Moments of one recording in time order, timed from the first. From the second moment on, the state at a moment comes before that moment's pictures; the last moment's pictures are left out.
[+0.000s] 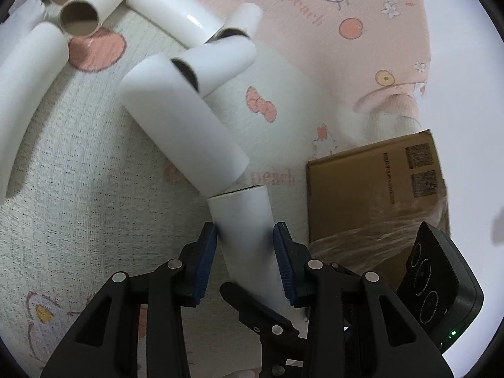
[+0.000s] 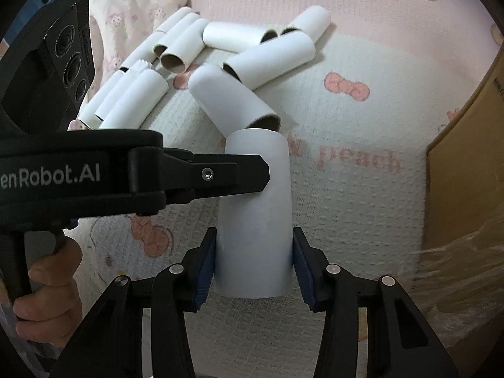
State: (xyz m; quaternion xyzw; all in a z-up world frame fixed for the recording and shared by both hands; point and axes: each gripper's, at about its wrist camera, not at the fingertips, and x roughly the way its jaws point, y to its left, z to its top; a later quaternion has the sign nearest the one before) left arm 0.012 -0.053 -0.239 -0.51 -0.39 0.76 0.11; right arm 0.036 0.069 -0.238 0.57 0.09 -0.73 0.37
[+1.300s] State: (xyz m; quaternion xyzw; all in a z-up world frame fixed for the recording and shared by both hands) left arm -0.088 0.127 0.006 -0.45 -0.12 0.83 0.31; right arm -0.051 0.233 -0.055 0.45 0.02 -0.85 0.29
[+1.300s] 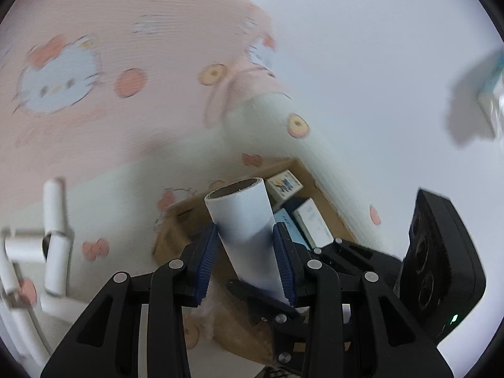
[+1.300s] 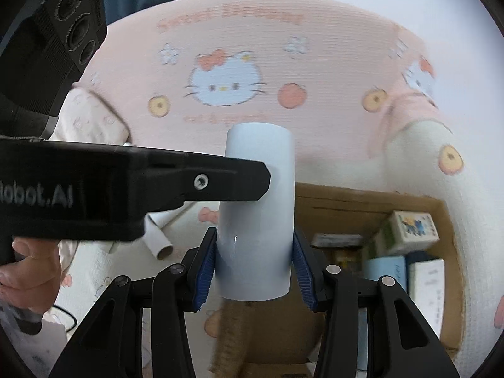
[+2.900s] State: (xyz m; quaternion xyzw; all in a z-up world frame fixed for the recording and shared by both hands) left arm -0.122 0.212 -0.087 -0.64 -0.12 0.67 0.34; right arm -0.099 0.293 -0.154 0.58 -0.10 -0.72 0.38
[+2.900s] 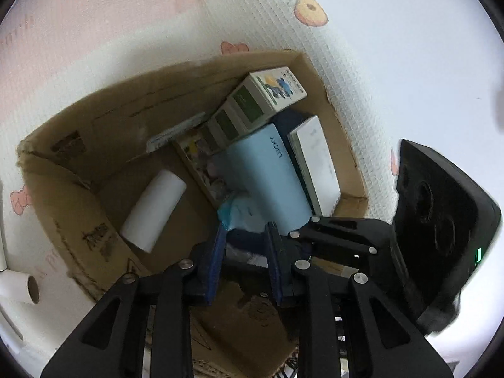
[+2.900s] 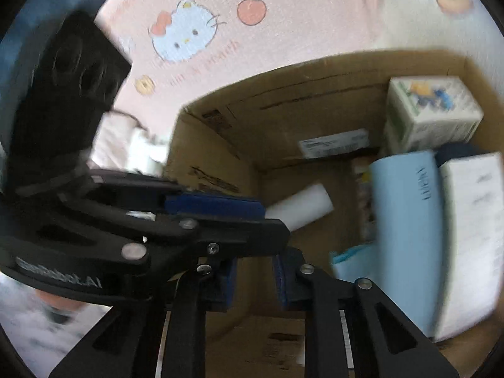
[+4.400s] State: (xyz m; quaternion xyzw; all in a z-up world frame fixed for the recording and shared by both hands) left arm -0.164 0.170 -0.075 -0.55 0.02 0.75 0.37; right arm -0.148 0.239 -0.283 0.77 -0.14 -0.59 0.19
